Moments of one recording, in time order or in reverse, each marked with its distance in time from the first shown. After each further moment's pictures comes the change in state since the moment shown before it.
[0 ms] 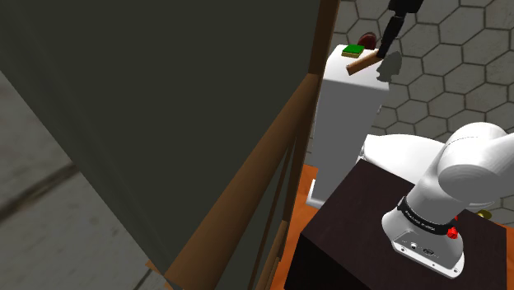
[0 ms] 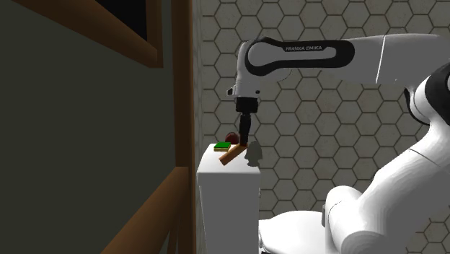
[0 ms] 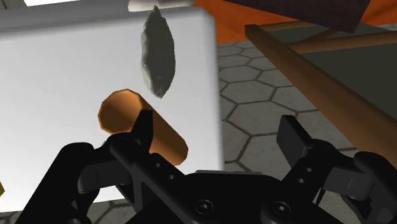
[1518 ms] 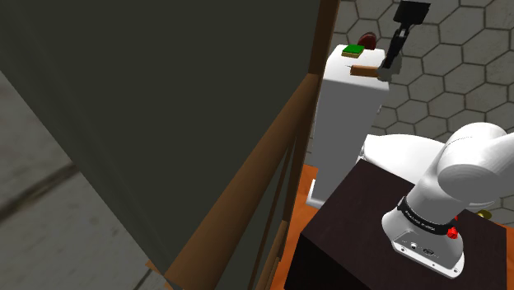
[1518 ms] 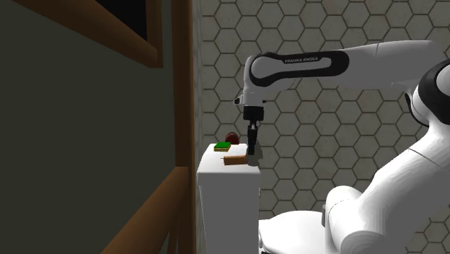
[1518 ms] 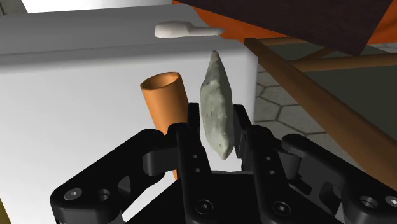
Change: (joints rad) arm -0.008 0.006 -0.112 -0.040 -0.046 0.028 -0.140
